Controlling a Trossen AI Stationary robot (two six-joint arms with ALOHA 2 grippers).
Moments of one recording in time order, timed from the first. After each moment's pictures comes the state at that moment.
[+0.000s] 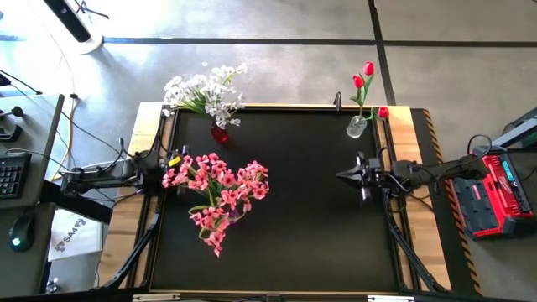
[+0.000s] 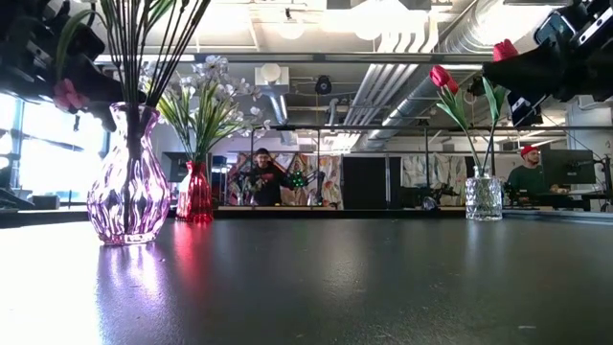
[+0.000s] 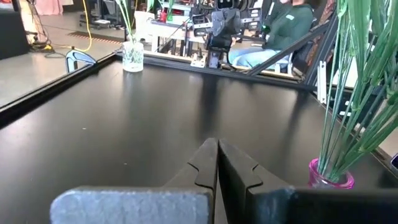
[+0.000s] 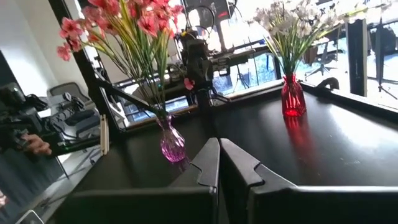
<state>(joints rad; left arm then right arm) 0.08 0.03 0.09 -0.21 0.01 -0.12 0.19 0.14 0.01 0.18 0.24 0.25</state>
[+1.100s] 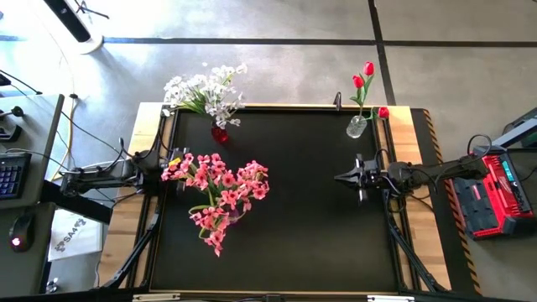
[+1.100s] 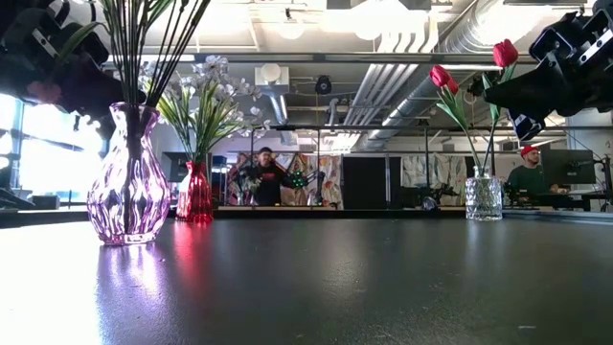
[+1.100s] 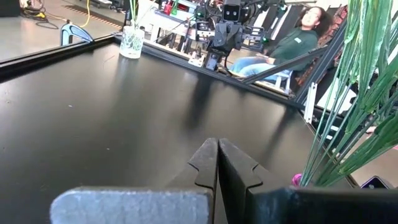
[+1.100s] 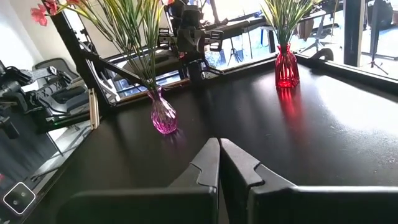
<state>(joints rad) 0.08 0.03 0.09 -0.21 0.02 -0.31 0.19 0.14 0.01 0.05 0.24 0.28</state>
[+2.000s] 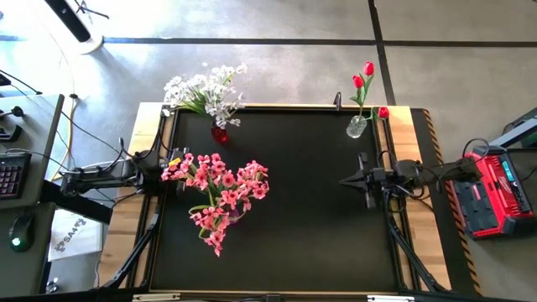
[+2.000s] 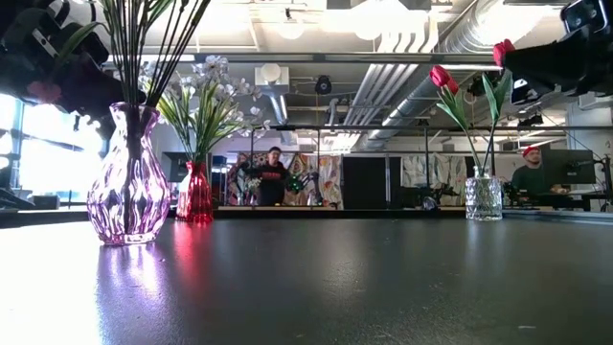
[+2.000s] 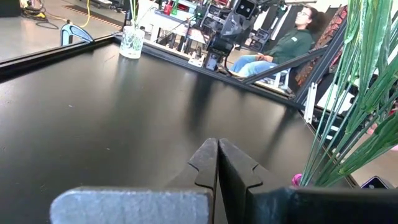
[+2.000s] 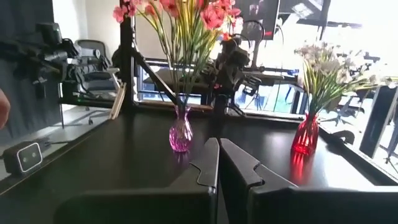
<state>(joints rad) 0.08 0.03 0.09 -0.21 0.02 -0.31 0.19 0.01 0.01 0.06 0.09 -0.10</state>
